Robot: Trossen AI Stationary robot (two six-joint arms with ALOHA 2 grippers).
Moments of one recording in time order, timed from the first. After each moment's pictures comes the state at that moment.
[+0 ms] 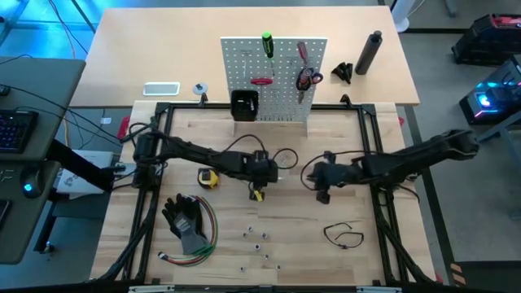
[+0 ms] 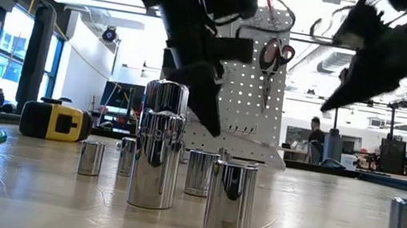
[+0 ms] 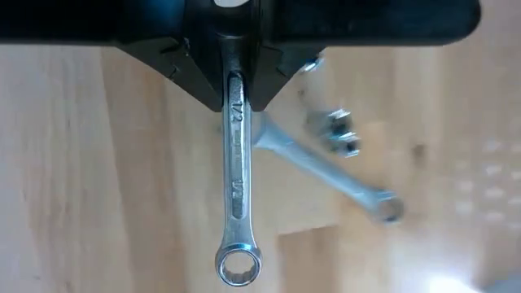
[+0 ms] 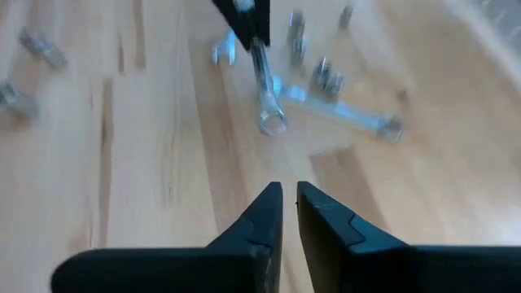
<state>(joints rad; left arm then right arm) -0.03 1.96 1.36 -0.47 -0.23 0.18 0.19 1.10 0.57 -0.29 0.31 0.28</state>
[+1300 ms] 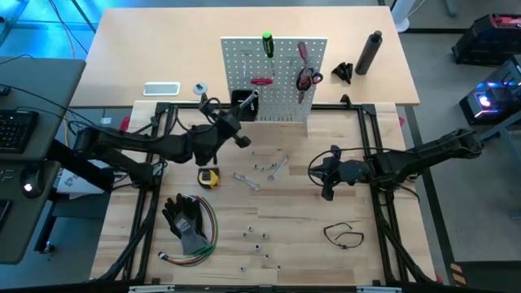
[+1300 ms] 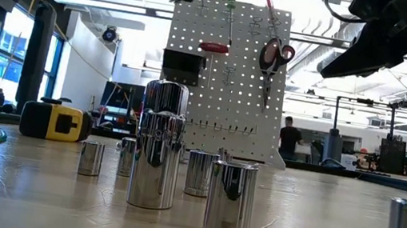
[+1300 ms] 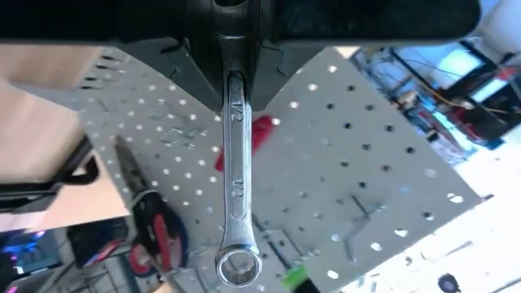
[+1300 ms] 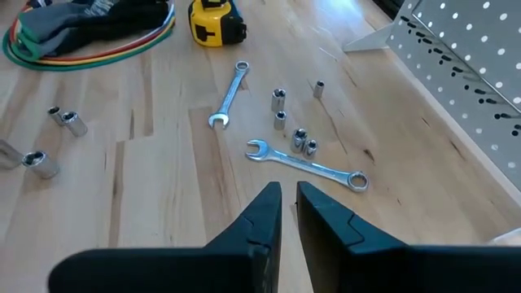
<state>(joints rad) 0.01 1.35 1.00 0.27 -1.04 0.48 0.24 0.95 0.57 -0.27 0.42 0.25</state>
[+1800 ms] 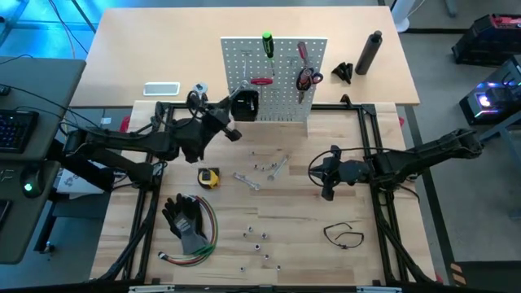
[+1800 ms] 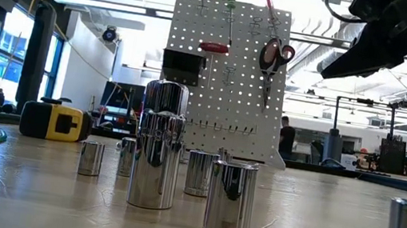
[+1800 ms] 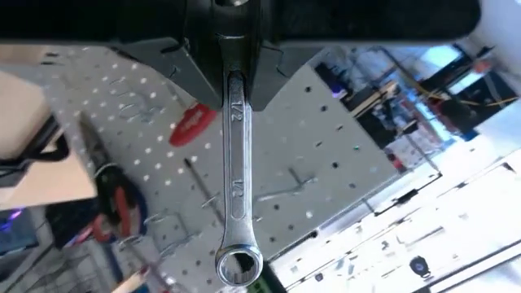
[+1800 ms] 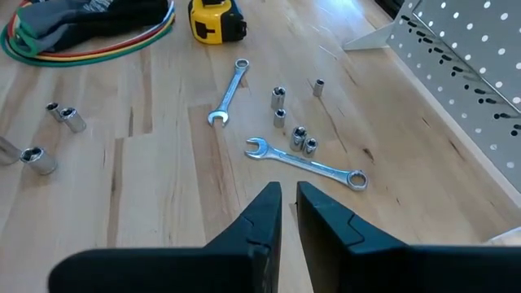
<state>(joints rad) 0.00 1.24 1.00 0.29 -1.06 0.60 0.24 0.95 0.57 -0.27 0.42 0.25</state>
